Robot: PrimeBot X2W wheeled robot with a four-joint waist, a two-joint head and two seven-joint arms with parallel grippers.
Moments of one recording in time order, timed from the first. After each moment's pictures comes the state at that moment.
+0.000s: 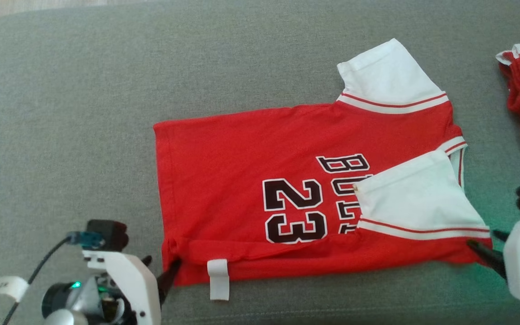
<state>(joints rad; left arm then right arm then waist) 0.06 0.37 -0.37 -0.14 -0.59 0.16 0.64 0.04 -0.60 0.10 -0.12 0.61 0.12 0.99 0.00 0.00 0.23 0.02</state>
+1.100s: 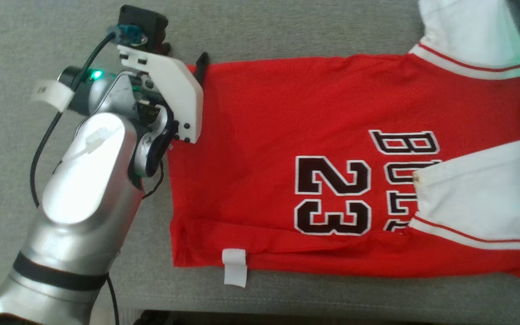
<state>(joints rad) -0.73 0.18 -0.48 0.26 -0.33 0.14 0.53 -0.84 -0.48 0.17 0.34 0.33 0.12 0.76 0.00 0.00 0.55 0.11</state>
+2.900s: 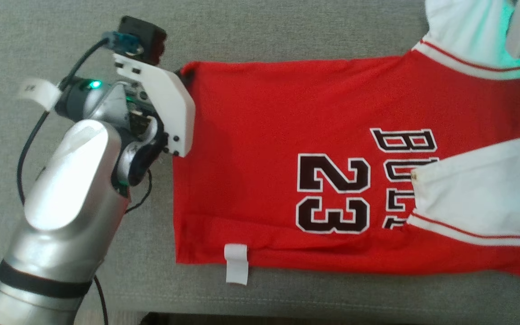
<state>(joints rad) -0.71 0.25 -0.51 0.22 -0.44 0.07 0.60 -0.98 -0.46 0.32 0.58 0.43 0.12 0.58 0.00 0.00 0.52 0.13</state>
